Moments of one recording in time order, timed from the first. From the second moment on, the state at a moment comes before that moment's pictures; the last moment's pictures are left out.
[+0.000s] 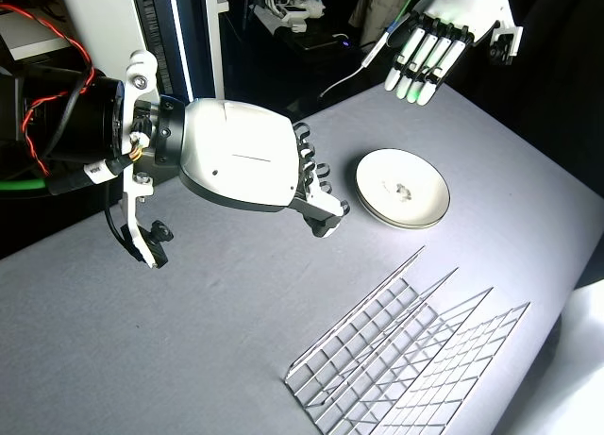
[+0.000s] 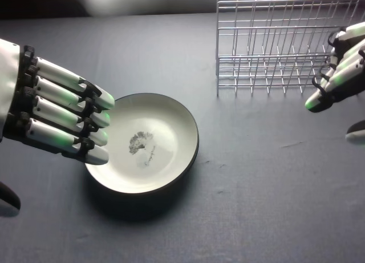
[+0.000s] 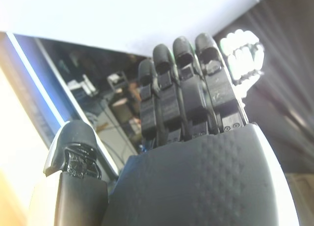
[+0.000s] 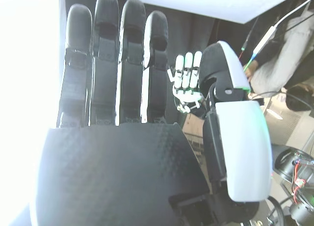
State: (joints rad) left arm 0.19 -0.70 1.25 1.68 -1.24 -0.17; right arm -0.47 -0.63 0.92 -0.77 0.62 -0.26
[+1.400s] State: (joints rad) left arm 0.37 -0.89 1.28 1.81 -1.08 -0.28; right arm -0.47 -0.64 0.95 -0.77 0.66 -0.26
